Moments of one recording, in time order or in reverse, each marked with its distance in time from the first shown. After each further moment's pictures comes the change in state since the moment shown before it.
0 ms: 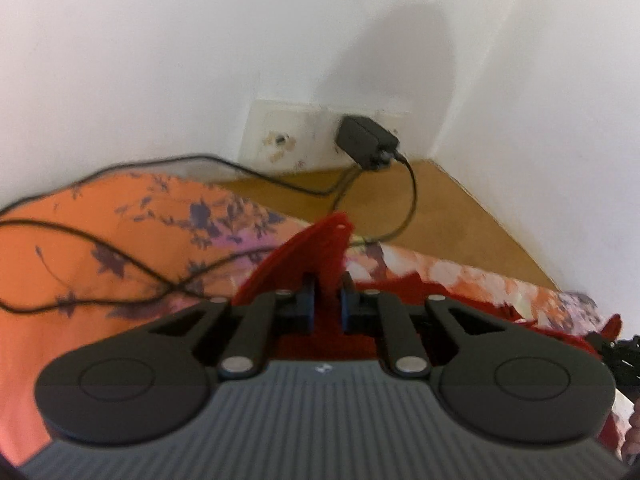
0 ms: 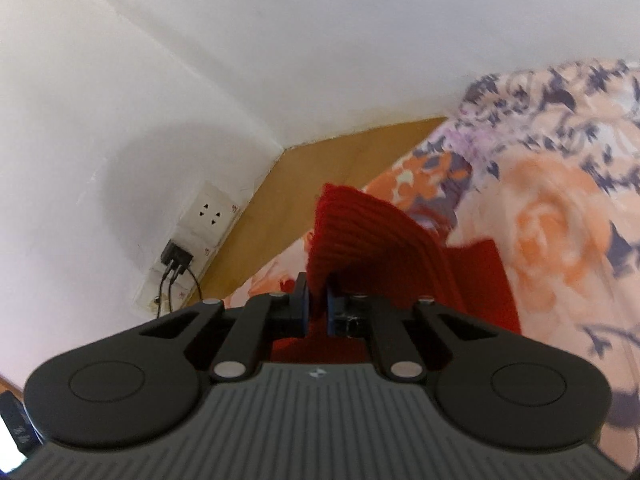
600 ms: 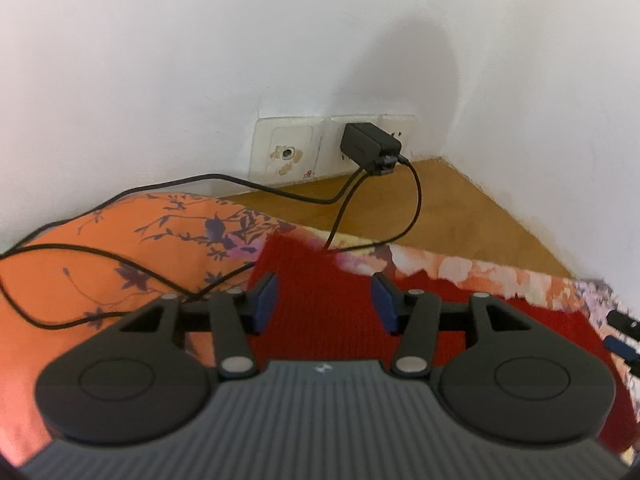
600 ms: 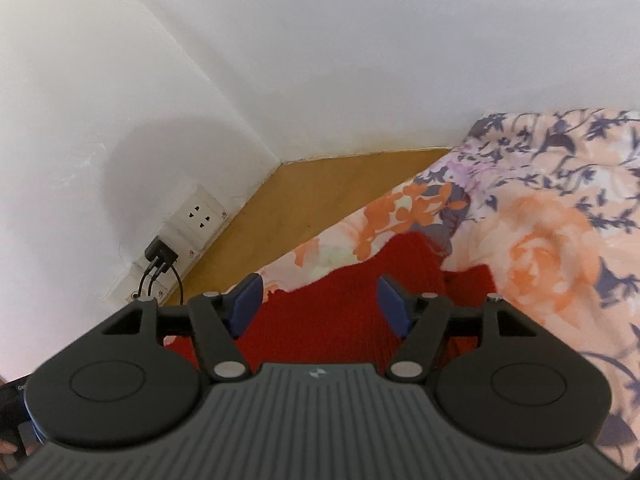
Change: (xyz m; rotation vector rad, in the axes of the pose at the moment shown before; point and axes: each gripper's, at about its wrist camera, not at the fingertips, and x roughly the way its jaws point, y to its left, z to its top) left arm -0.017 -0.011 -0.002 0.094 0.004 0.063; right arm -0.011 0.010 -0.013 -0.117 -0.084 -0.047
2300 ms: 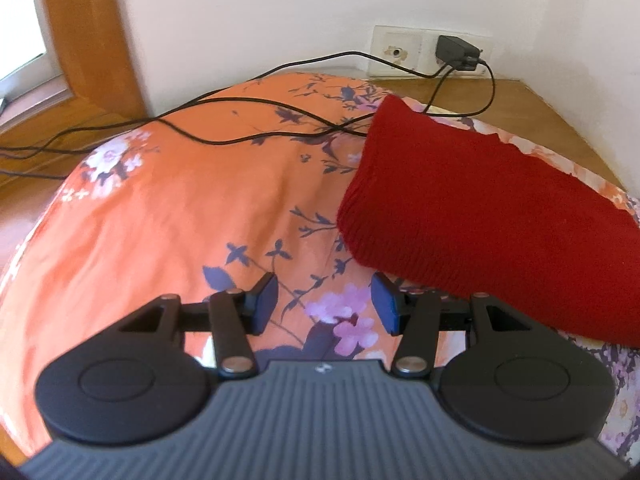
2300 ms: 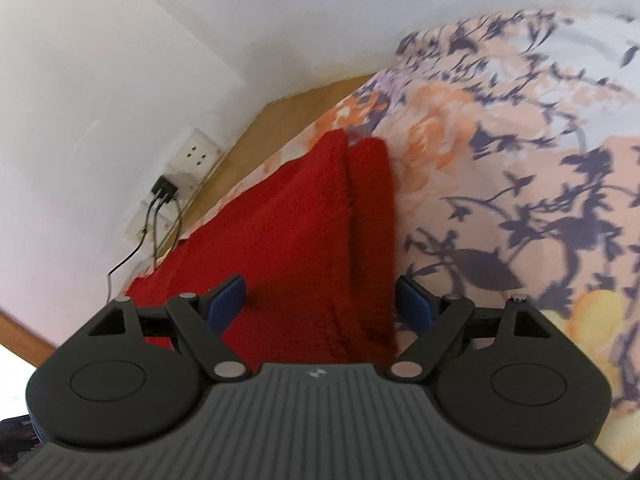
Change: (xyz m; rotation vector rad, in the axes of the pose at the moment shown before) left arm -0.118 0.010 -0.095 -0.077 0.185 0.310; right arm -0.062 -0.069 -0.055 0.063 0.171 0.069
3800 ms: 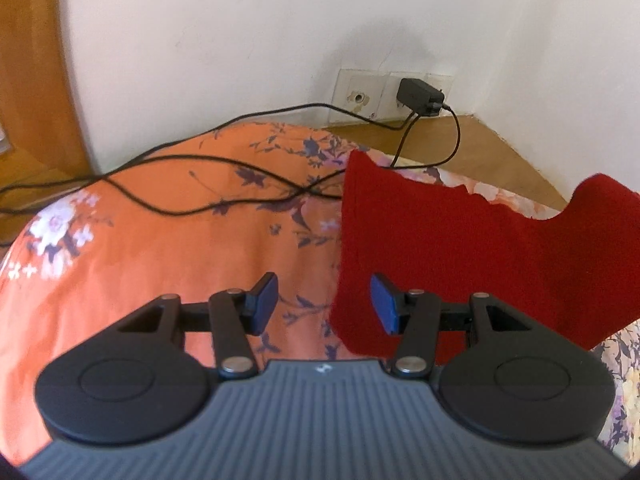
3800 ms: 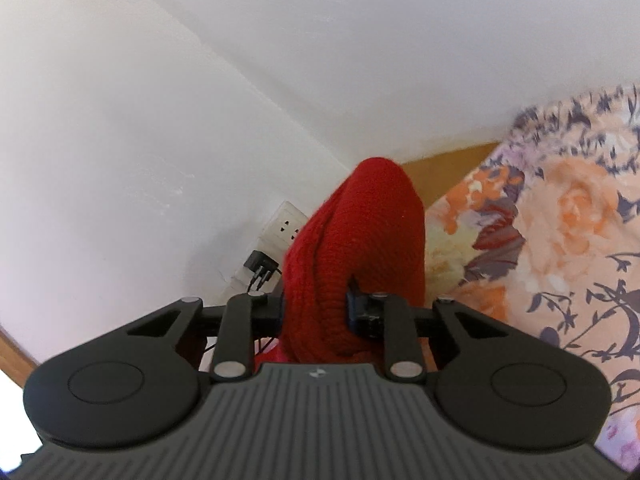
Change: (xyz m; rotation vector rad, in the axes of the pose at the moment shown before) left arm 0.025 0.037 0.054 0.047 -0.075 -0.232; right arm -0.009 0.138 0.015 0.025 -0.229 0.091
